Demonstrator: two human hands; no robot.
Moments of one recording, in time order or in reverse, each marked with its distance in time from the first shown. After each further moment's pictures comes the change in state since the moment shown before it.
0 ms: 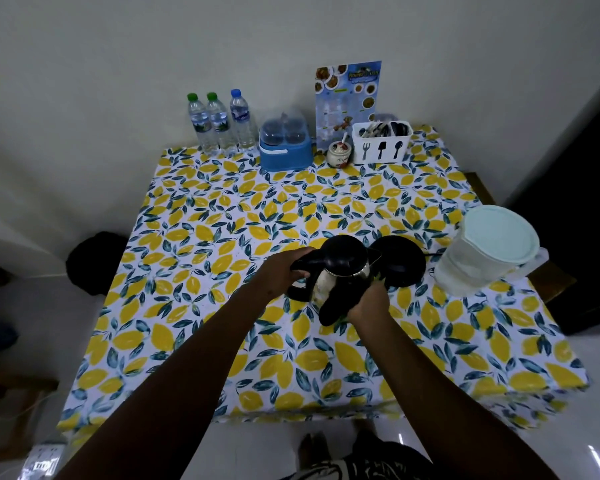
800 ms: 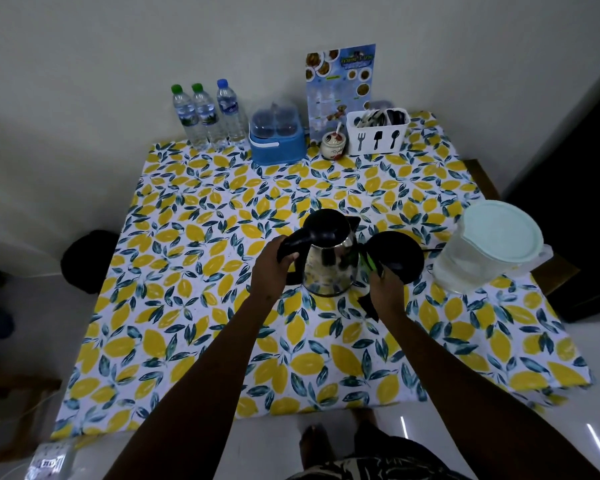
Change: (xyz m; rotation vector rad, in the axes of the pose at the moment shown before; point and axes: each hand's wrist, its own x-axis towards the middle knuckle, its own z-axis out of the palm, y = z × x) left_hand 0.023 -0.014 0.031 -0.233 0.429 -0.142; right_hand 0.020 -0.044 -0.030 -0.930 -0.109 -0.687
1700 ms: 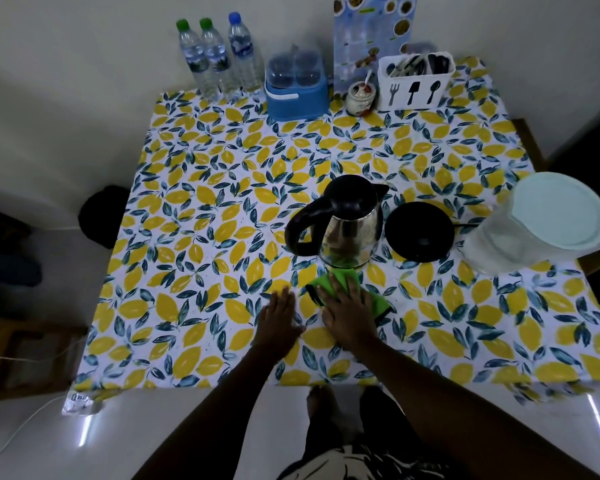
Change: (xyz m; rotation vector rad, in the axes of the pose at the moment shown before) left_hand -0.124 -0.099 0.036 0.631 -0.533 -0.255; right_hand -0.055 0.087 0.091 -1.013 -0.436 -0.490
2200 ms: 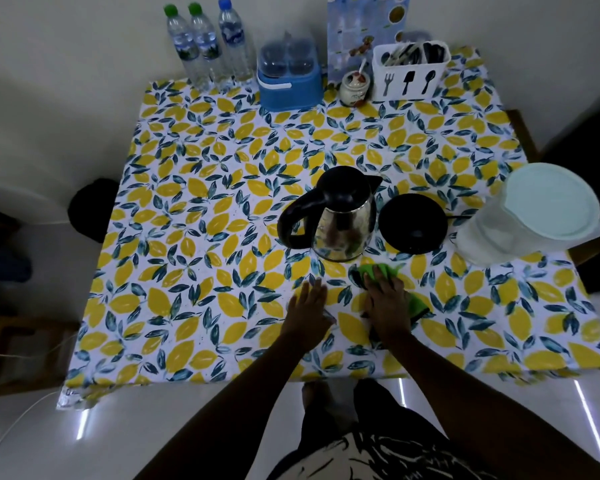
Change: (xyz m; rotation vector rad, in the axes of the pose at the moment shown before) left_hand 0.010 0.068 0.005 -0.048 -0.077 0.155; right_hand -0.014 0.084 0.008 0.035 0.112 0.181
